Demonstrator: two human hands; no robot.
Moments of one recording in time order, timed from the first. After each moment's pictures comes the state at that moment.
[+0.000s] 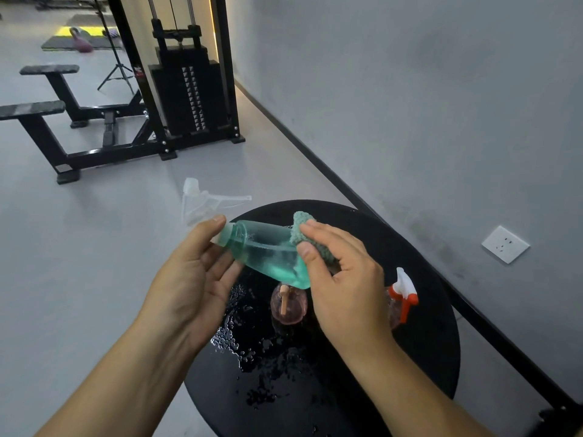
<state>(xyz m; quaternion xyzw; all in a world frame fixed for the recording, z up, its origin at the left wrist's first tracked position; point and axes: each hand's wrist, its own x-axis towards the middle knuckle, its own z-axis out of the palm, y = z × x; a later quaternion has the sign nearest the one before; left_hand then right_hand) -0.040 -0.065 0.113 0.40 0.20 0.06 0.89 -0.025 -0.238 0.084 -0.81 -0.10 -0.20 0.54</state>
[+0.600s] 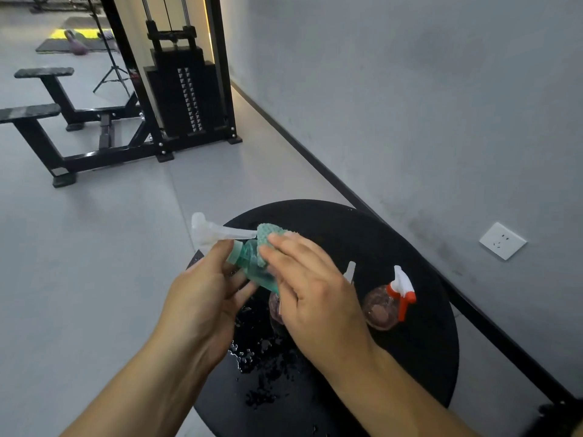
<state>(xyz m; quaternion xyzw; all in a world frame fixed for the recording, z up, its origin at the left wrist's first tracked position) -0.043 -0.080 0.094 0.47 0.24 0.03 0.85 -0.034 -0.226 0.074 -0.88 -0.26 -0.22 0.34</state>
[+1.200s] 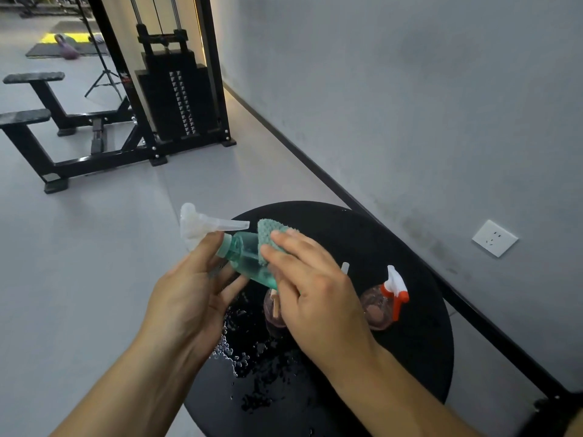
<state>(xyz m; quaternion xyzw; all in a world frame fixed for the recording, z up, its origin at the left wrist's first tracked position) -0.037 -0.078 0.098 0.44 0.23 0.05 0.87 -0.031 -0.234 0.077 -0.87 -0.24 -0.22 0.37</state>
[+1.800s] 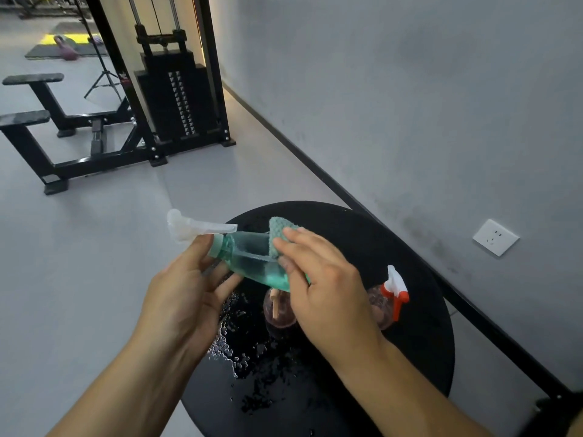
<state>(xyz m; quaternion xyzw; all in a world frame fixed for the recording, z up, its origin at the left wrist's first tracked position) -0.034 -0.075 0.097 0.45 0.23 0.08 0.86 -0.021 -0.243 0.076 -0.88 -0.20 -0.21 0.39</state>
